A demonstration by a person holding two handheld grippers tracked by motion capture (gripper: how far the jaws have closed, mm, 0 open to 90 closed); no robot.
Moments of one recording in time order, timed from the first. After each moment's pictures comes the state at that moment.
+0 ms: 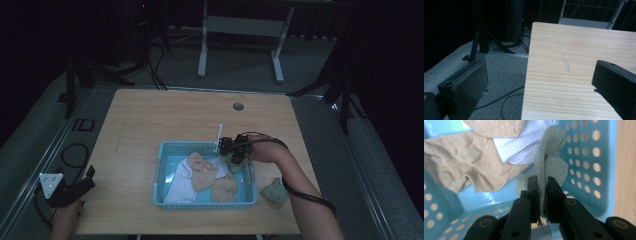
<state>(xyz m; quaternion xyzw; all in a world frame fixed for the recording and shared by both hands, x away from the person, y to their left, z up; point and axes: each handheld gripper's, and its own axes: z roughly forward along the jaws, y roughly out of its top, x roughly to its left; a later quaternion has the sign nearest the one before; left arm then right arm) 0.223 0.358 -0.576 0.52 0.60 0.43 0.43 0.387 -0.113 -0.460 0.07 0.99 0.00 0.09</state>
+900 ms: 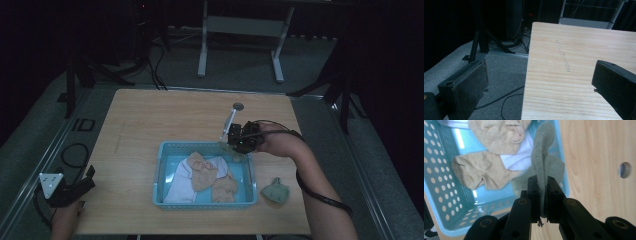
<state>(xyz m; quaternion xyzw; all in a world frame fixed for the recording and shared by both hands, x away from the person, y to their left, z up) 0.223 0.358 -0.576 0.52 0.60 0.43 0.43 0.364 -0.128 -0.379 0.06 0.99 0.08 0.14</state>
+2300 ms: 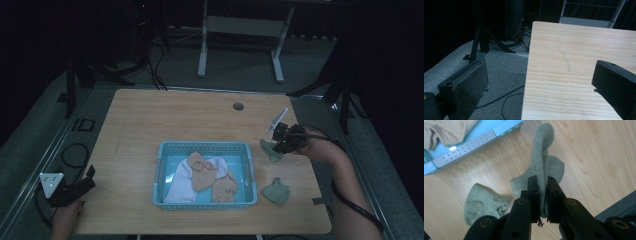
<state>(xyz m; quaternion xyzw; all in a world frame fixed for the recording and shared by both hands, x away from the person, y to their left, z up) 0.224 0.357 -0.576 0.52 0.61 0.43 0.43 0.392 -0.253 -0.408 0.22 0.97 0.08 0.12</state>
